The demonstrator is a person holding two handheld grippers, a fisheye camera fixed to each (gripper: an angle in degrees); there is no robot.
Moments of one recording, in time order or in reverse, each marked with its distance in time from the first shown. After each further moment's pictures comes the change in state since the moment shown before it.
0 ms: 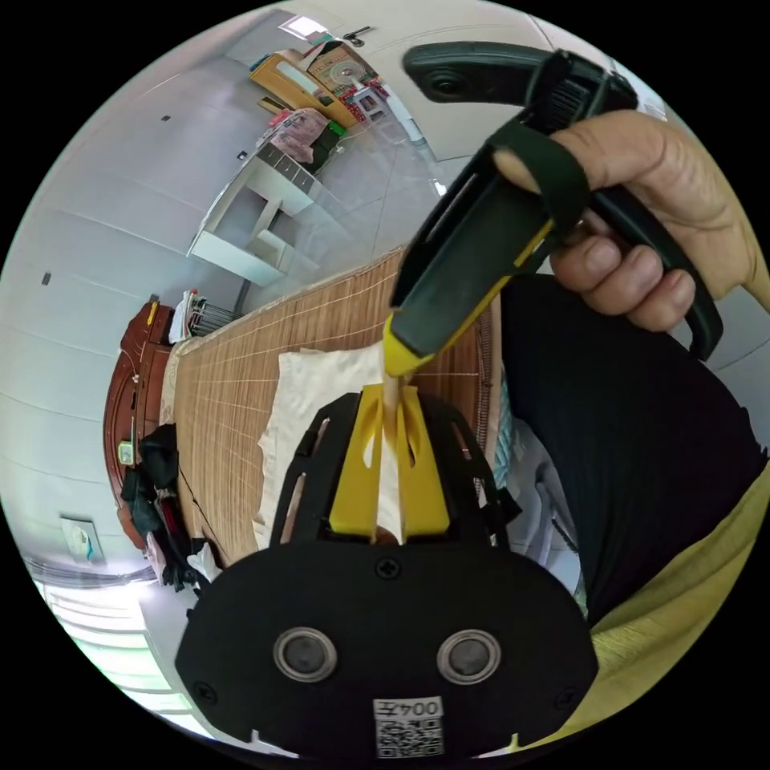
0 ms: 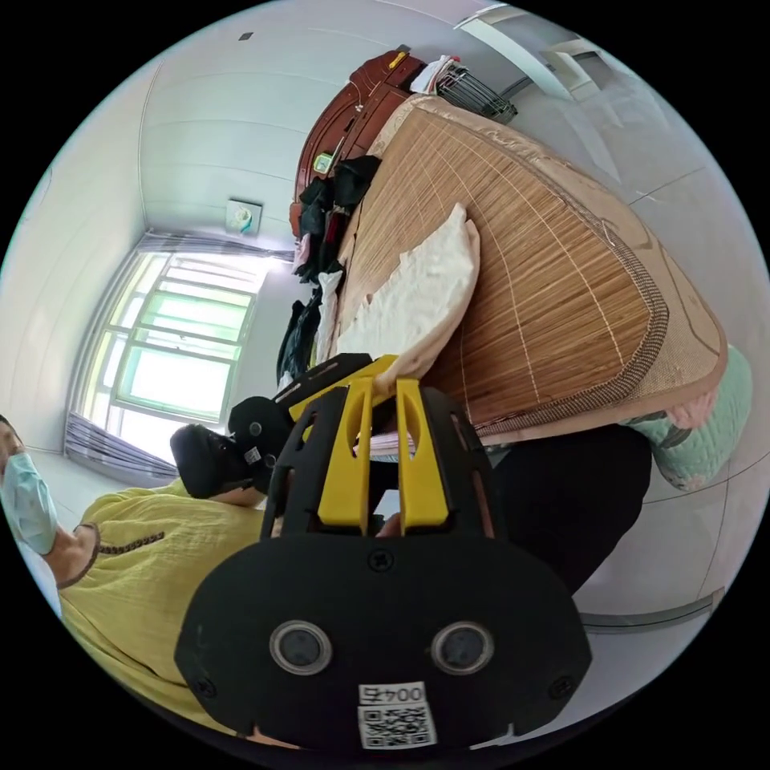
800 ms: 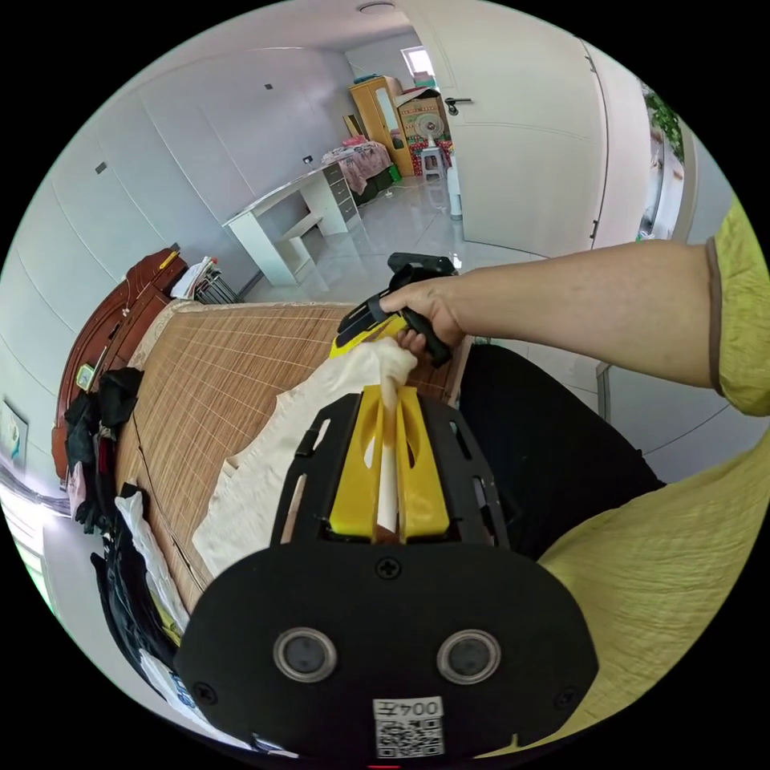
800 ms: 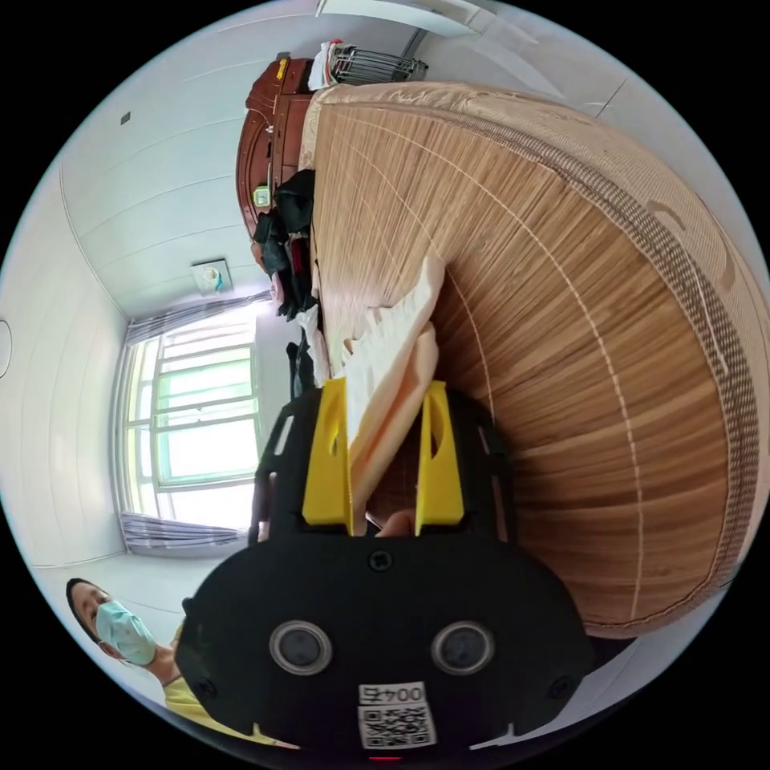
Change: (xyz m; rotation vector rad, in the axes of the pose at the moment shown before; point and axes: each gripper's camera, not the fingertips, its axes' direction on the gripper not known) left arm -0.051 0.105 -0.089 0.173 0.167 -0.269; right arm 0.114 -0.147 0.080 -0.043 -0.097 0.300
